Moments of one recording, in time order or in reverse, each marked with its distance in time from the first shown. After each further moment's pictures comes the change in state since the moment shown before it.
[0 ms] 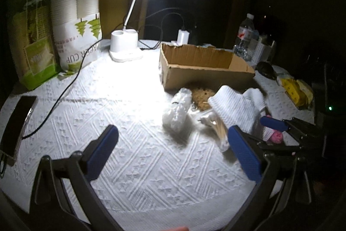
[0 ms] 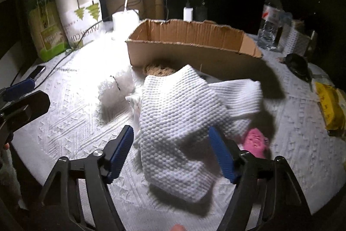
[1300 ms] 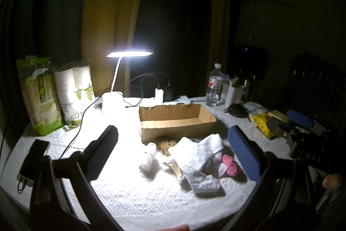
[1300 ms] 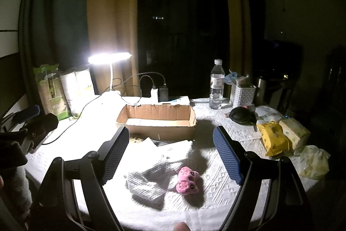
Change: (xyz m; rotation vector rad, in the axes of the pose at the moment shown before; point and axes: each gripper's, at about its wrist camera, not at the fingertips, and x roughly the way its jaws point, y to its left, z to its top) left arm -0.133 -0.077 0.030 0.093 -0.315 -0.043; right arm -0.200 -0.047 0.005 0.100 -0.430 -0.117
